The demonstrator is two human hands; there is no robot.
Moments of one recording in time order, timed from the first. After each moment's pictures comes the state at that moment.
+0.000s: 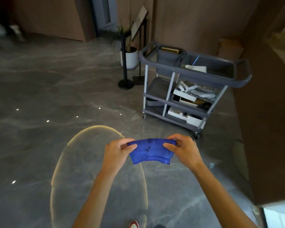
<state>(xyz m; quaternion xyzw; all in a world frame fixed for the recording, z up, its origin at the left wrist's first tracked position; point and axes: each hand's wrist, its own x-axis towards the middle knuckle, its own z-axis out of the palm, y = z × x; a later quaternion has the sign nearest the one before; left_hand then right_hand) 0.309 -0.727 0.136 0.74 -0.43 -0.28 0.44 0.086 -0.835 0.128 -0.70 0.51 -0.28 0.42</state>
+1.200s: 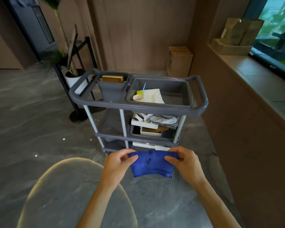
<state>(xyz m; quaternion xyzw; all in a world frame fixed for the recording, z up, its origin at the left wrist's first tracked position) 0.185 -1.230 0.131 0.62 -0.55 -0.37 0.41 -0.068 -1.255 0.123 -0.60 0.60 -0.36 0.39</state>
